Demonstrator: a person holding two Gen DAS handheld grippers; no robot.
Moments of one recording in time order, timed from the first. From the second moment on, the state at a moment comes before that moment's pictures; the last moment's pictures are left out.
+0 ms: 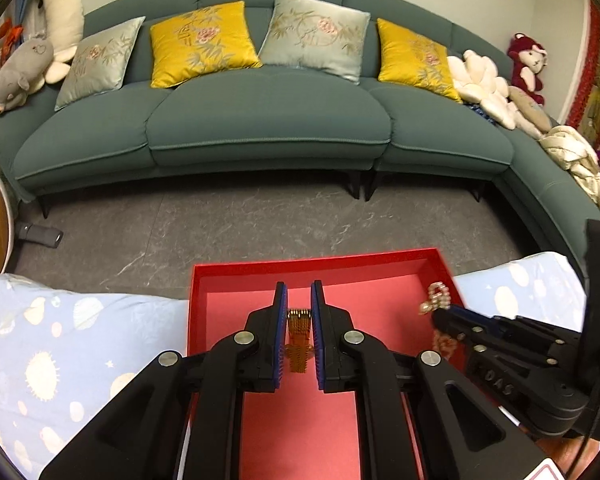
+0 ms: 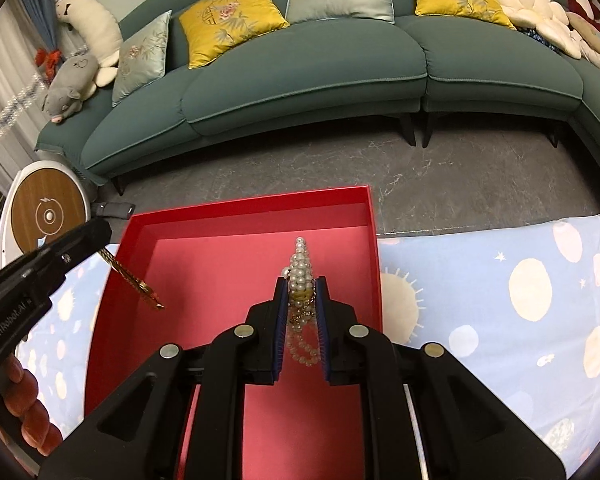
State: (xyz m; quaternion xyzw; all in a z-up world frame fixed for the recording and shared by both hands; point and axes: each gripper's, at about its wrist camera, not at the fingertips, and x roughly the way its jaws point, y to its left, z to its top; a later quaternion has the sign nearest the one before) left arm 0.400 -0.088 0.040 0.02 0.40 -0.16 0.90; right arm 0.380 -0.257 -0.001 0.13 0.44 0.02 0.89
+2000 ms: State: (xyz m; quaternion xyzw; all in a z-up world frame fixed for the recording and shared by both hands) left arm 0.108 0.035 -0.006 0.02 0.44 -0.11 0.89; right arm 0.118 -0.144 -0.034 0.01 0.44 0.09 0.89
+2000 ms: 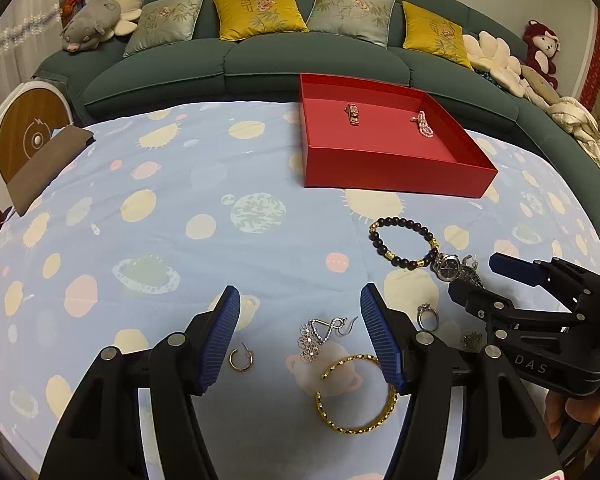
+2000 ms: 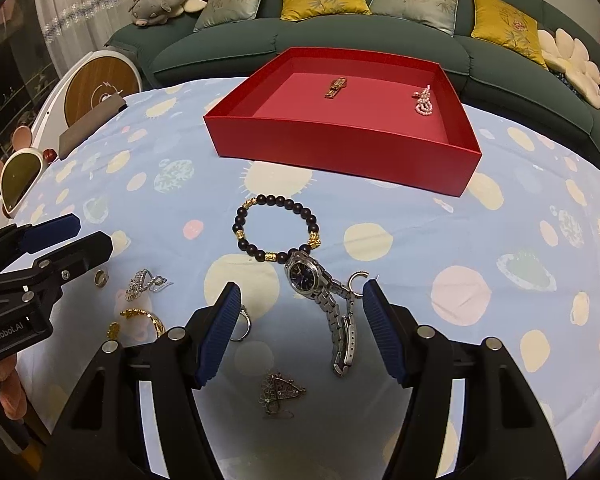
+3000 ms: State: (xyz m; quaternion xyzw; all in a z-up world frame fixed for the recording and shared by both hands) left arm 0.118 0.083 -0.007 -0.02 0.45 -0.08 0.89; right arm 0.151 -0.137 -0.054 -0.04 0.47 0.11 0.87
